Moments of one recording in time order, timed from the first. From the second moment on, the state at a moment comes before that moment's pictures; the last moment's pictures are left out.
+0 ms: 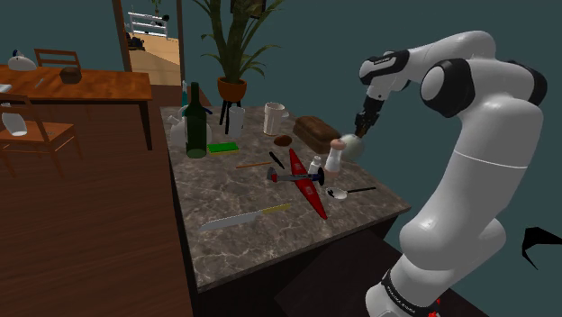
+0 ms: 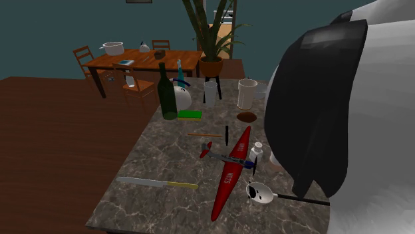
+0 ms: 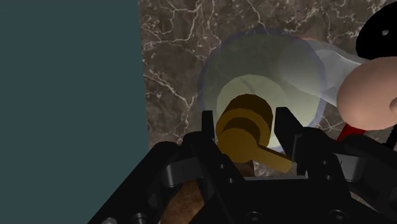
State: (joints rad) arm -0.44 0.22 -0.37 -1.71 0.12 1.90 -0.66
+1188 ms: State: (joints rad) arm -0.45 0.27 -0.37 -1.82 0.15 2.07 -0.68
